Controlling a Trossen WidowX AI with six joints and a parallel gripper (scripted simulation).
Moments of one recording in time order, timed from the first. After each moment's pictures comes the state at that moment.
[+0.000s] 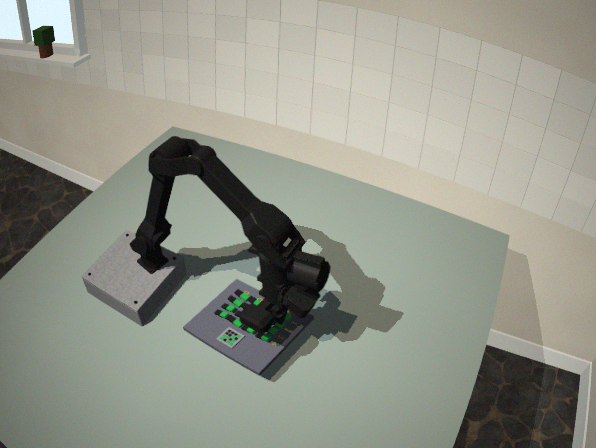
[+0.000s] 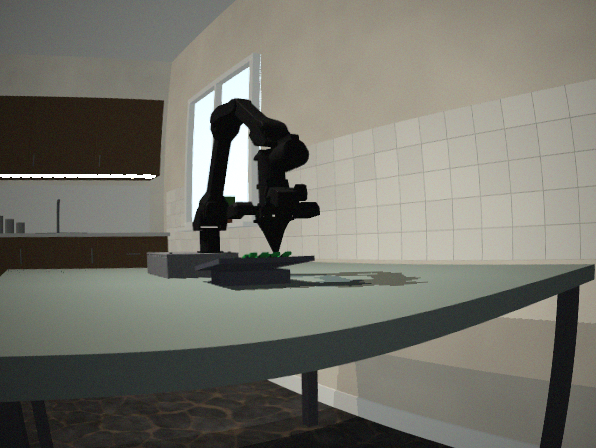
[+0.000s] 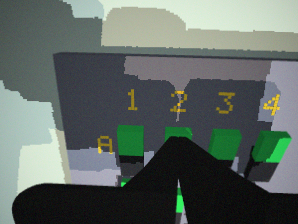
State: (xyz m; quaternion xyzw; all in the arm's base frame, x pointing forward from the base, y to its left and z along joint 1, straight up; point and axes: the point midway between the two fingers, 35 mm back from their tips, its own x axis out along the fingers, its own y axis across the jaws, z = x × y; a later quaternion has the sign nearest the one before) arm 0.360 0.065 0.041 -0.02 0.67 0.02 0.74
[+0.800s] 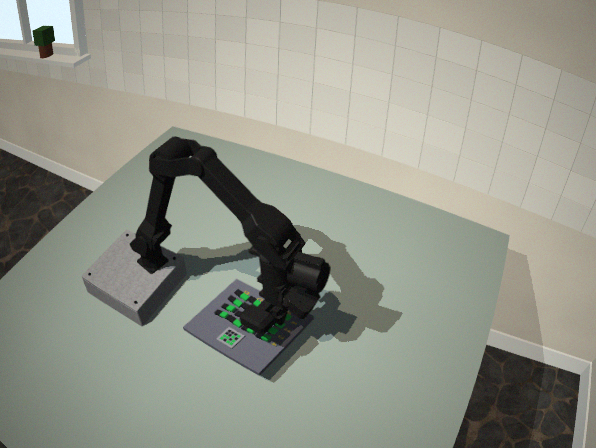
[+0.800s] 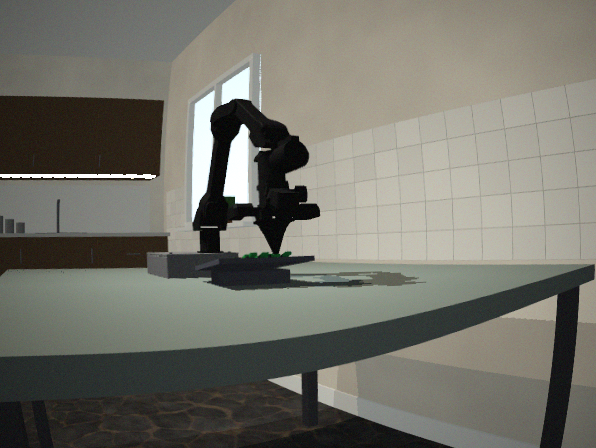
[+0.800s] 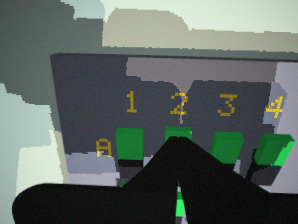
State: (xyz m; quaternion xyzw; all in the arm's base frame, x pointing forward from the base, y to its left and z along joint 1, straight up) arm 0.361 0.065 0.038 -0.02 0.67 0.02 0.74
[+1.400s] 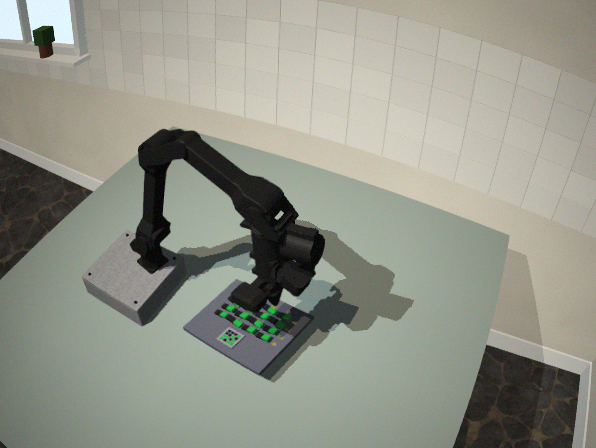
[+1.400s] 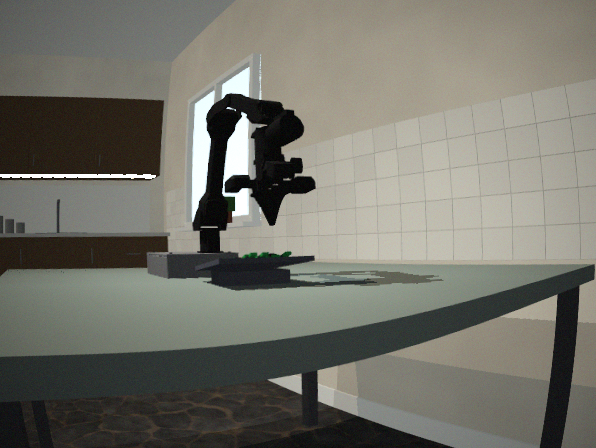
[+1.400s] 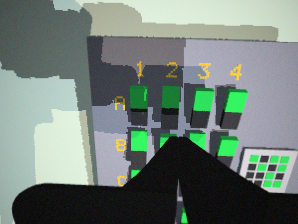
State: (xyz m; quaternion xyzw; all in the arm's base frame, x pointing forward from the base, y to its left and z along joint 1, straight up) arm 0.346 0.064 0.096 -0.02 0.67 0.02 0.74
